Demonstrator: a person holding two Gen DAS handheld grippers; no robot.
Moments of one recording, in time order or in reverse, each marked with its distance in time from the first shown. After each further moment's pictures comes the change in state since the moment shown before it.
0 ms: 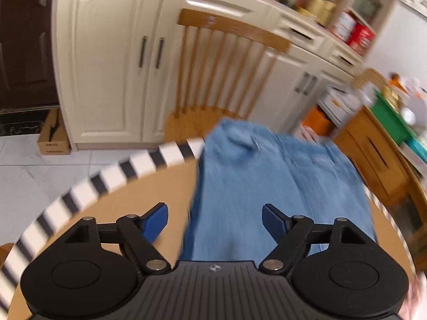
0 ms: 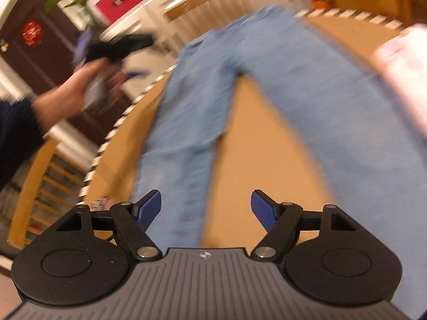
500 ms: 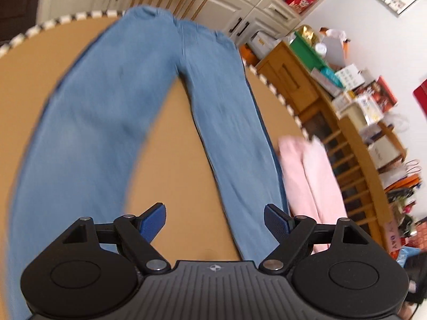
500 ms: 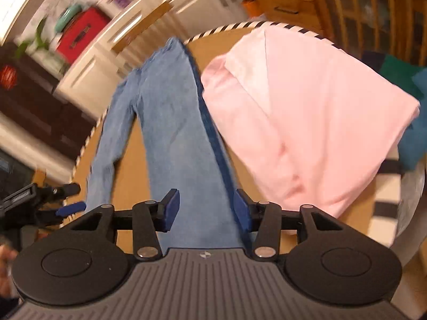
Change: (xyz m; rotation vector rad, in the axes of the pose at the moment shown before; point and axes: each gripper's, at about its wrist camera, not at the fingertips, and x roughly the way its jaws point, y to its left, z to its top) left arm -0.174 -0.165 -0.295 -0.120 0.138 -0.164; right arm -0.131 -0.216 0.000 0.127 0.064 -0.004
